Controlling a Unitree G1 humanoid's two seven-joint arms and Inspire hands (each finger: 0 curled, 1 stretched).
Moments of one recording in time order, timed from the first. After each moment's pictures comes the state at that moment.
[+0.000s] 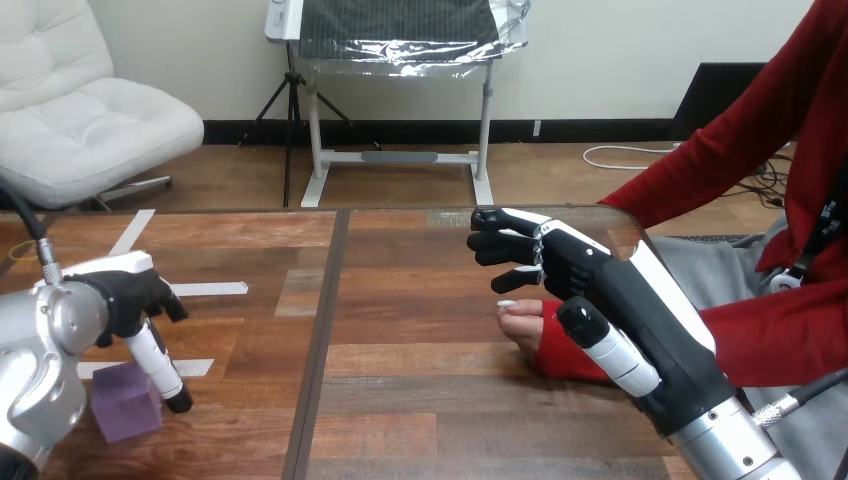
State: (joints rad) left arm -0.45 0.78 -0.35 0.29 0.70 0.40 -0.66; right arm 0.13 -0.28 0.05 -0.14 0.04 -0.40 0.36
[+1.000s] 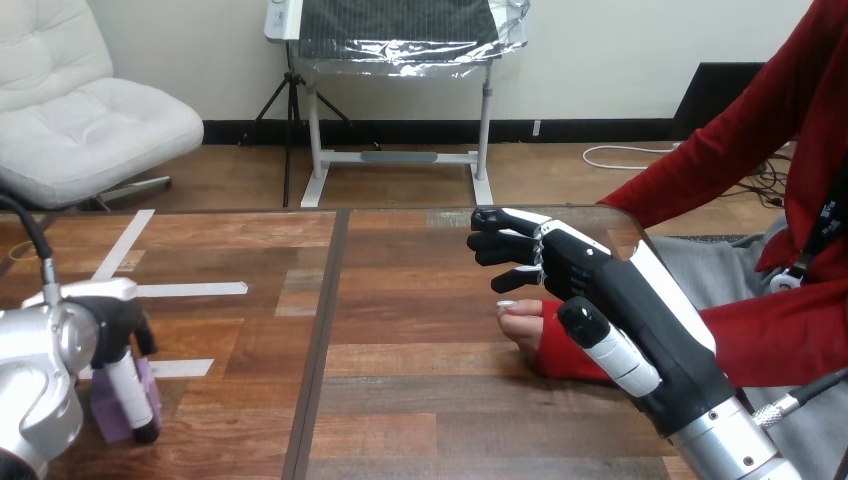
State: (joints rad) left arm -0.45 0.78 -0.41 0.39 0.81 0.38 -0.66; right arm 0.13 -0.28 0.05 -0.14 0.05 -0.40 0.37
